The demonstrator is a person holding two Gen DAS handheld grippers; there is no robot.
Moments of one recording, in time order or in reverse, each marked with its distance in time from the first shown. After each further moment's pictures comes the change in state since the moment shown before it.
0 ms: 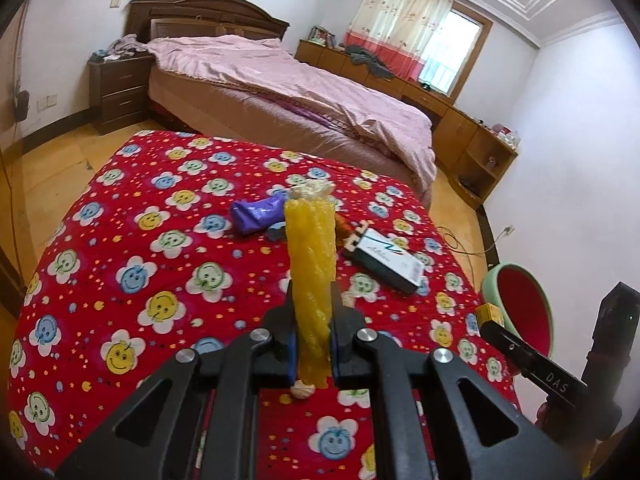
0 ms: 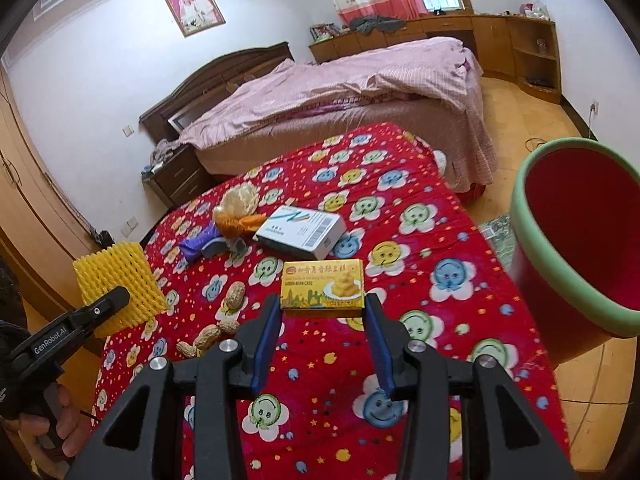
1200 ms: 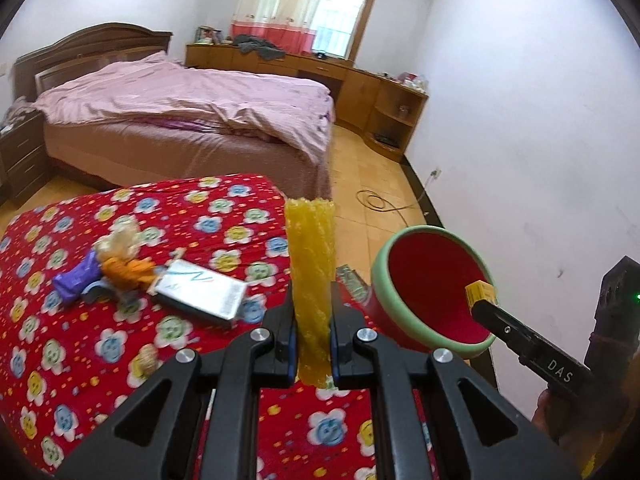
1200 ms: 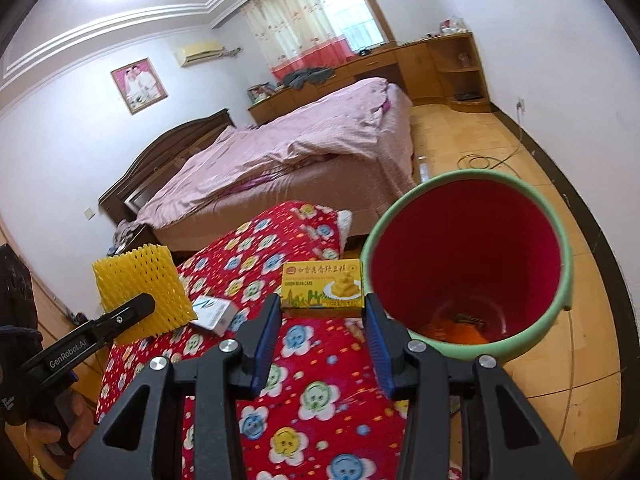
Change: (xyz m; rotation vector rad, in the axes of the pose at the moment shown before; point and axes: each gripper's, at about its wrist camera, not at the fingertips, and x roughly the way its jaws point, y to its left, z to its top) left arm 0.048 -0.172 0.010 0.303 0.067 -0.231; right arm -0.097 -0.113 0.018 0.189 -0.214 -0.137
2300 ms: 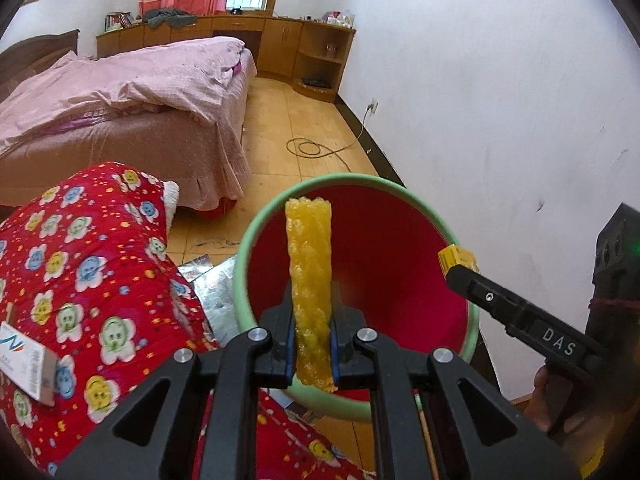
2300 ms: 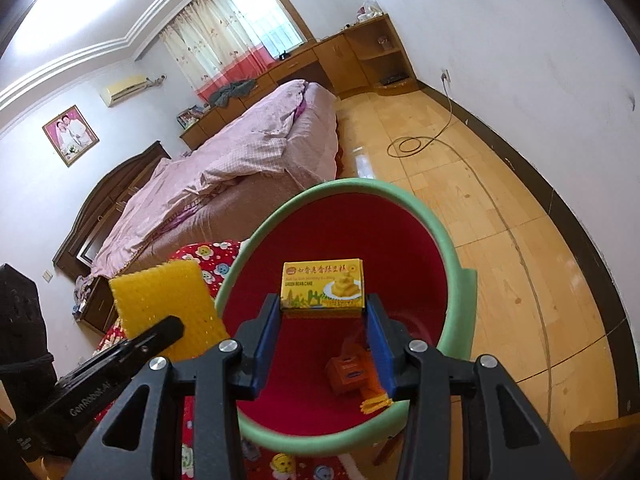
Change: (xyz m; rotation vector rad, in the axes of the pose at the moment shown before) left arm 0.153 -0.132 0.002 0.206 0.199 -0.156; right arm 0.026 -0.146 0.039 0.204 -0.004 -0.149
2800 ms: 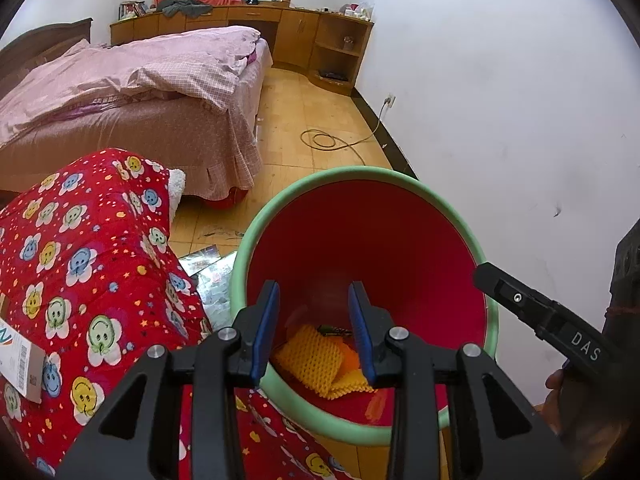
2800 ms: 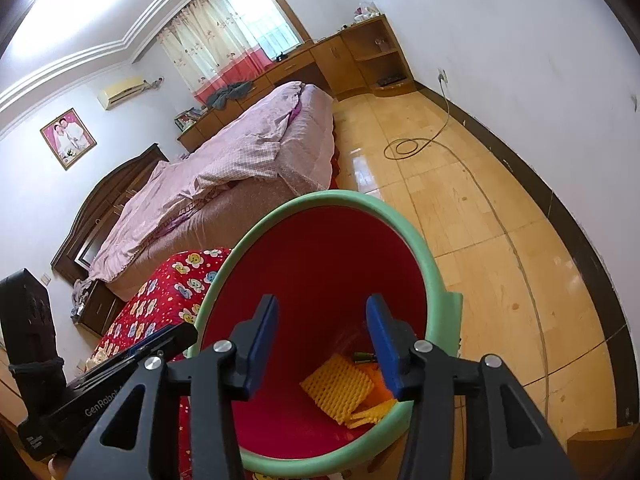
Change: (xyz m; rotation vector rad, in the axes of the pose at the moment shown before) left arm 0.020 0.001 0.001 -0.049 0.020 0.048; right arm 0.007 -0.014 0.006 0.012 -0.007 -0.001
